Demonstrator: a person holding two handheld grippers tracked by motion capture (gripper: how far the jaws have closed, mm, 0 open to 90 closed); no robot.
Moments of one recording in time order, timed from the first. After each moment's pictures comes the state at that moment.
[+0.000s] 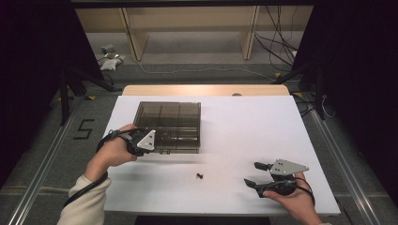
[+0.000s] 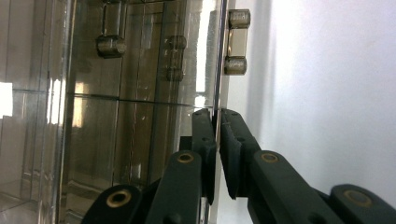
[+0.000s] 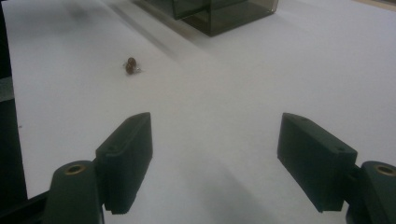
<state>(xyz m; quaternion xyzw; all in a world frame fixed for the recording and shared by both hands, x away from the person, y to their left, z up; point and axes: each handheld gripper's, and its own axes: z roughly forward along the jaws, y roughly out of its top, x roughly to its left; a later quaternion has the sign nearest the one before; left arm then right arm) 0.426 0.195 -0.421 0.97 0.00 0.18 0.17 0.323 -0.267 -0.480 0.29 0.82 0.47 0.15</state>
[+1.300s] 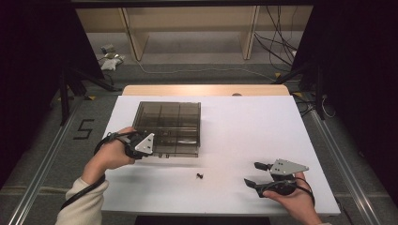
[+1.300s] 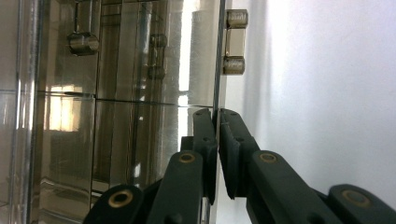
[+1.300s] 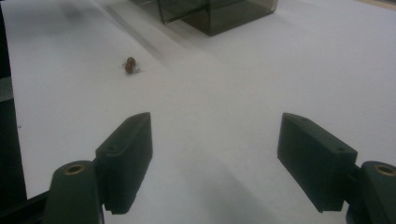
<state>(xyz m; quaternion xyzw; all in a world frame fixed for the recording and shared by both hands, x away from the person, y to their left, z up) 0.418 0.199 -0.423 0.97 -0.01 0.16 0.17 0.323 -0.267 -0.479 0.29 0.82 0.47 0.15</state>
